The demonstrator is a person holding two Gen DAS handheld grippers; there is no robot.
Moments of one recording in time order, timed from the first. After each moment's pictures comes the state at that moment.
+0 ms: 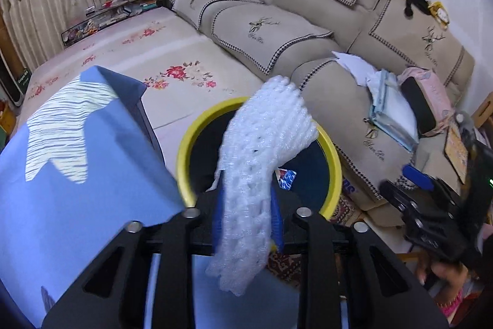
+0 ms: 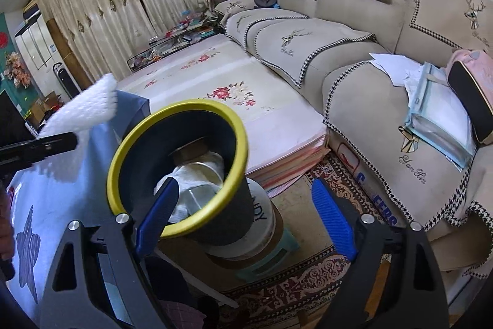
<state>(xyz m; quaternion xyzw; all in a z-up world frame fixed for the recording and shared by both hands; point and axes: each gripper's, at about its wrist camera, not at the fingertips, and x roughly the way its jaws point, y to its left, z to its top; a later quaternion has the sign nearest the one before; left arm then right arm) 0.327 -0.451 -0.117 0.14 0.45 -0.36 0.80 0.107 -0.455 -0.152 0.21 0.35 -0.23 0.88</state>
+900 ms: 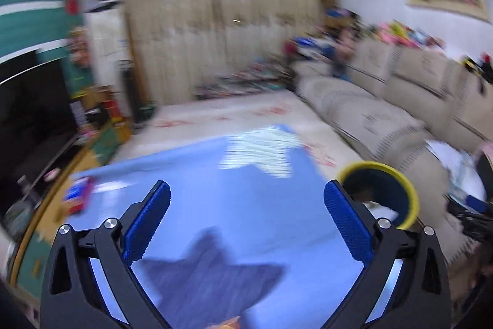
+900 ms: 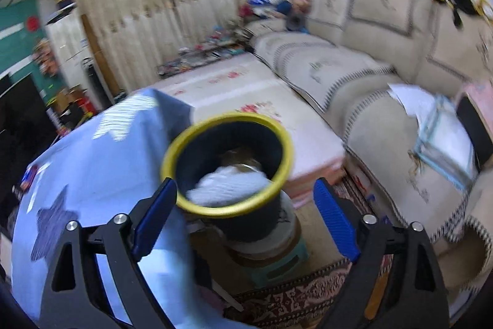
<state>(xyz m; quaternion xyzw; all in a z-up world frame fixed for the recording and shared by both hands) 0.202 -0.198 -0.020 0.07 0.24 -0.10 0.96 0.078 -0.352 -0.086 0.14 0.30 -0.16 0.93</state>
